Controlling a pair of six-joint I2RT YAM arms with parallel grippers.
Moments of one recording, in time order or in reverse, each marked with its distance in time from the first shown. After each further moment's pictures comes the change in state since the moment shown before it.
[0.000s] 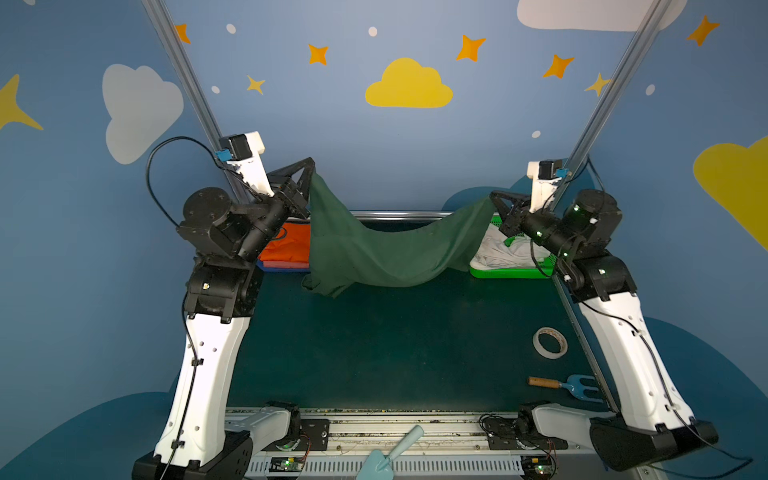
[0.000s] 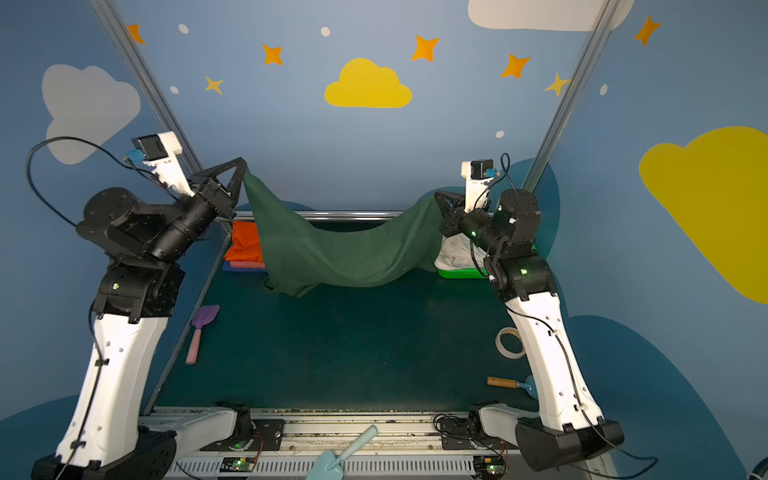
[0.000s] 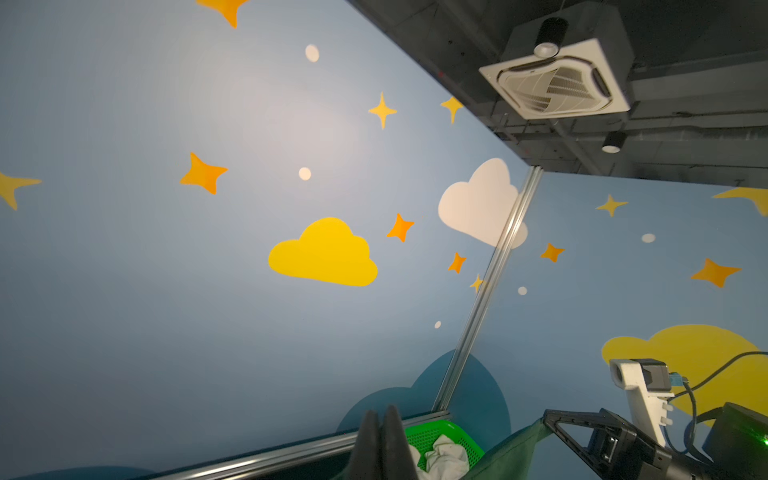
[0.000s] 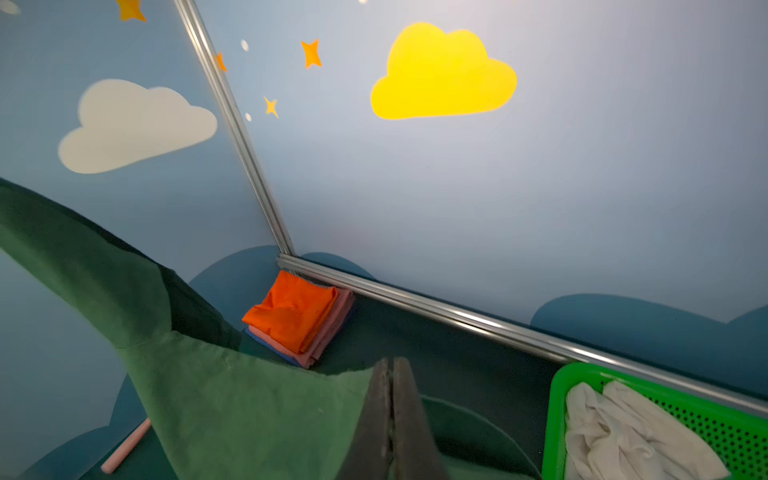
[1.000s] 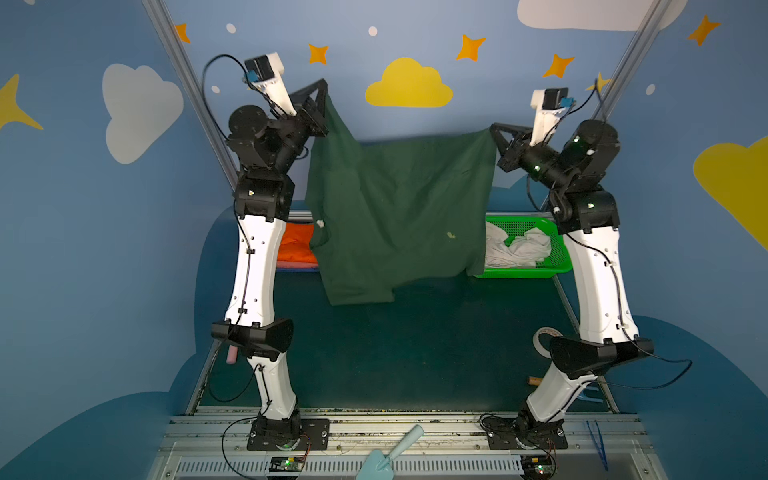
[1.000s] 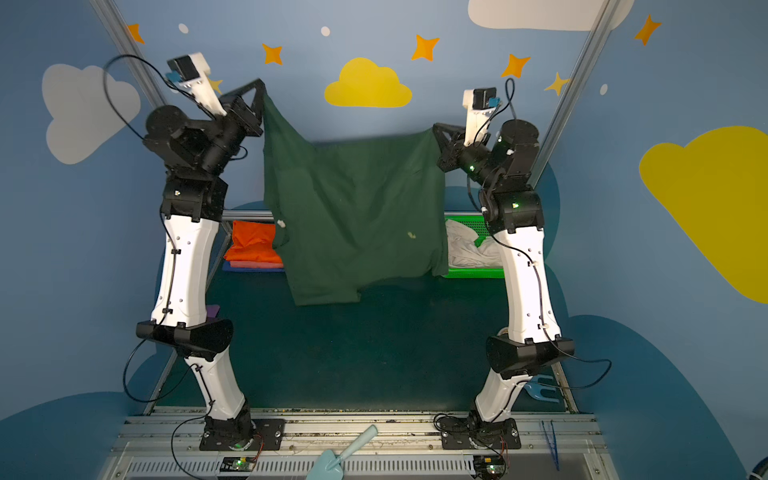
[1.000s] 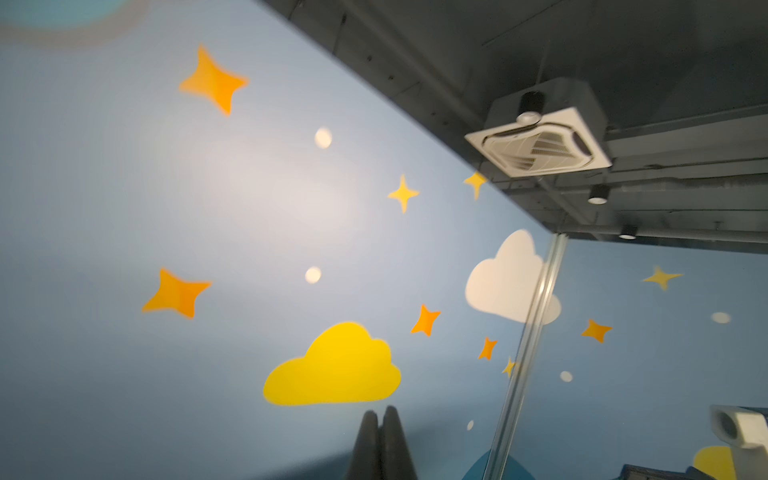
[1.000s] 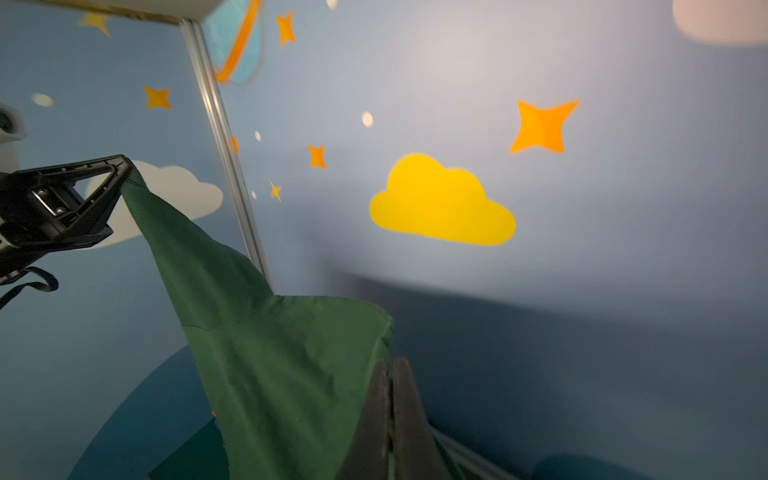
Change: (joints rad) left arm 0.015 0.779 0.994 0.036 -0.024 -0.025; right arm -0.054 0.550 0.801 -0.026 -0.097 0.023
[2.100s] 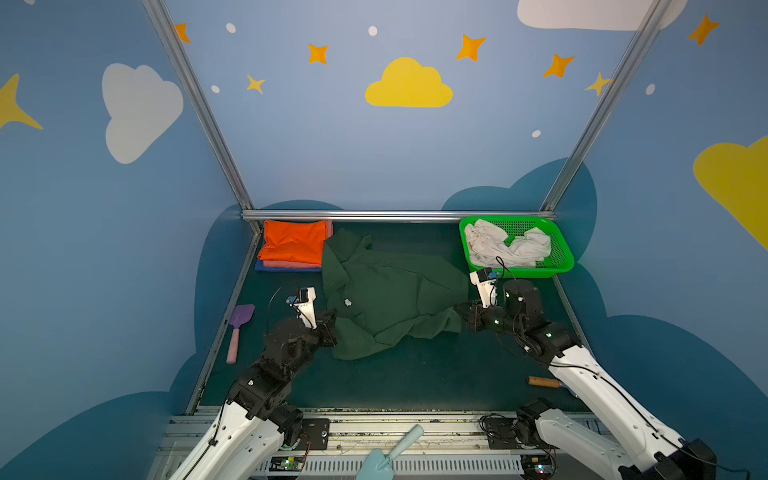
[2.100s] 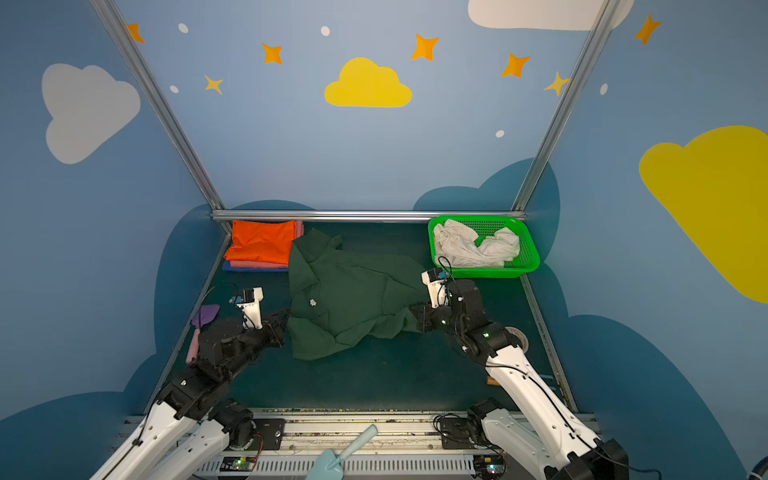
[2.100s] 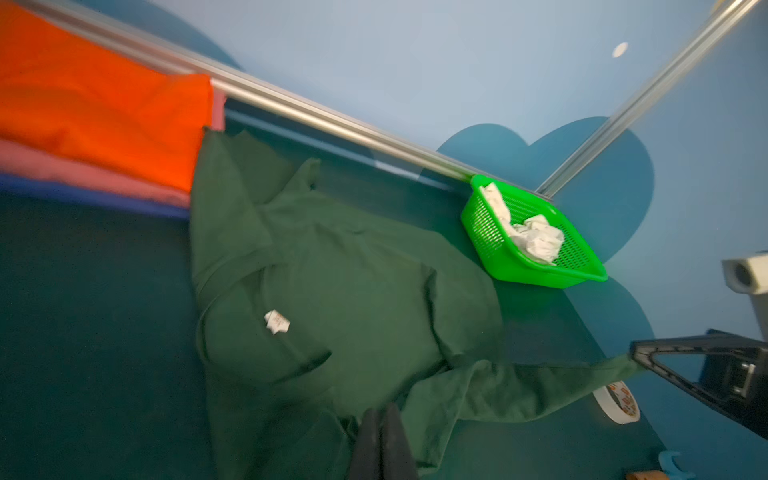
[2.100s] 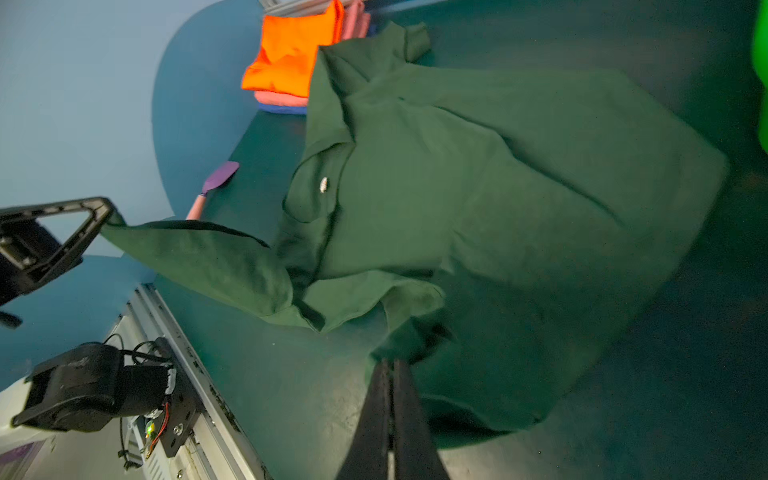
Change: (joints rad) left arm -0.391 -1.484 -2.196 -0.235 -0.454 -0.113; right arm 0.245 -0.853 -1.672 -0.042 0.151 0.150
